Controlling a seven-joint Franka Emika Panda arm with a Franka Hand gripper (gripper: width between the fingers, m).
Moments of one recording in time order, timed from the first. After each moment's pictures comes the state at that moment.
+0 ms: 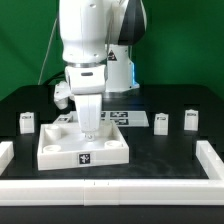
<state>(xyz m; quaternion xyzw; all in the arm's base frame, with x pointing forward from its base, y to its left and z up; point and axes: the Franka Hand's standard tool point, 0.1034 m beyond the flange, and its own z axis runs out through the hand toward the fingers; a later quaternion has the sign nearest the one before) 0.412 -0.063 0.008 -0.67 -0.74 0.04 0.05</state>
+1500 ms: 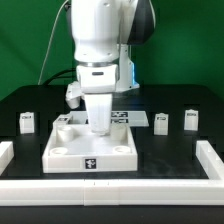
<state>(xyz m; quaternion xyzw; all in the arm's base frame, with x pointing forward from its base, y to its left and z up) 0.424 -0.015 0.010 -0.70 -0.71 0.03 0.04</state>
